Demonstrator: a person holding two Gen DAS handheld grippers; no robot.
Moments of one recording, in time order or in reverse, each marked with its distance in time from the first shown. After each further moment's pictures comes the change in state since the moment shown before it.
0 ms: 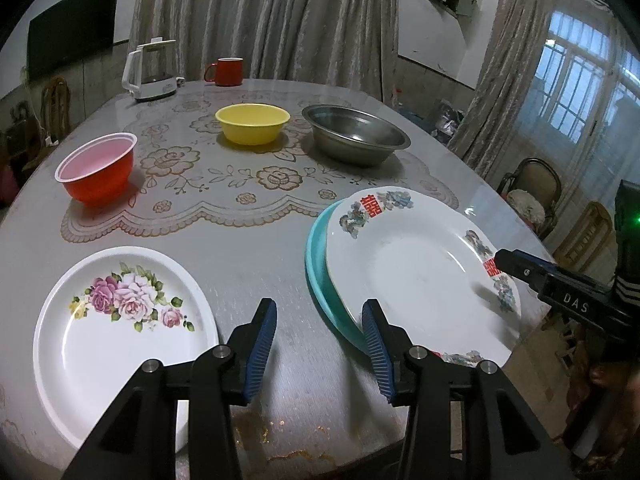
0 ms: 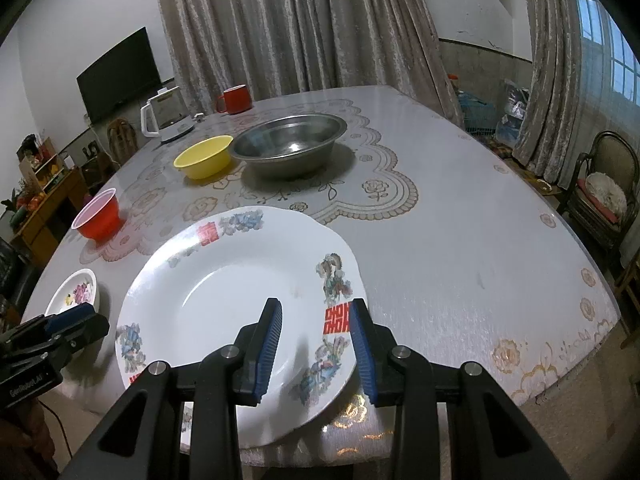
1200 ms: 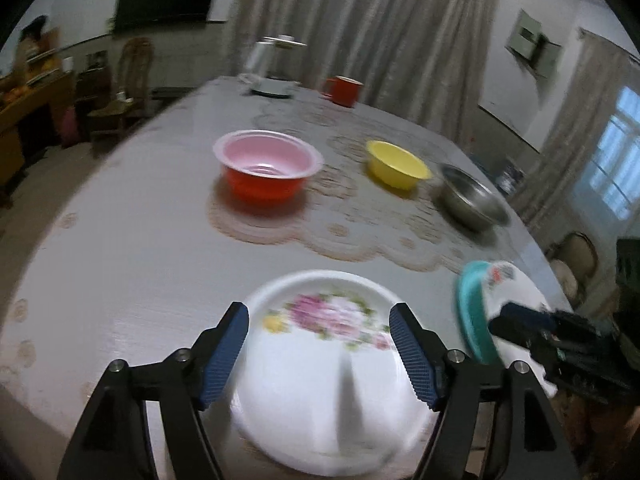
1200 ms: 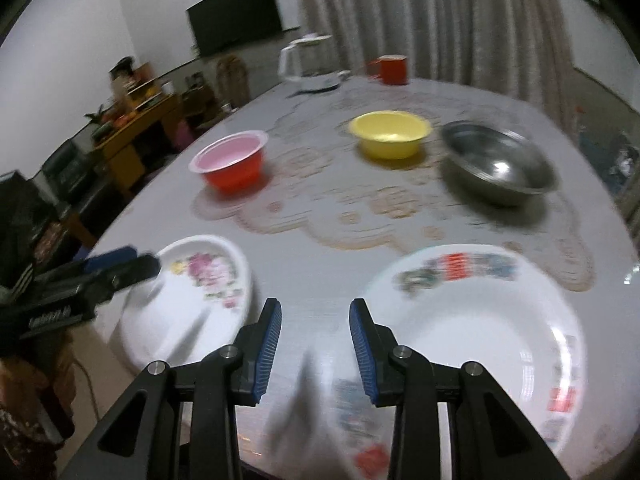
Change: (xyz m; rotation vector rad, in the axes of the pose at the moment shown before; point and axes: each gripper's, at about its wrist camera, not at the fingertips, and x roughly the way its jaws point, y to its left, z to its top) left arm -0.059 0.156 0.001 -0.266 -0.070 0.158; right arm 0.037 0.169 0.022 -0.304 0.144 0.314
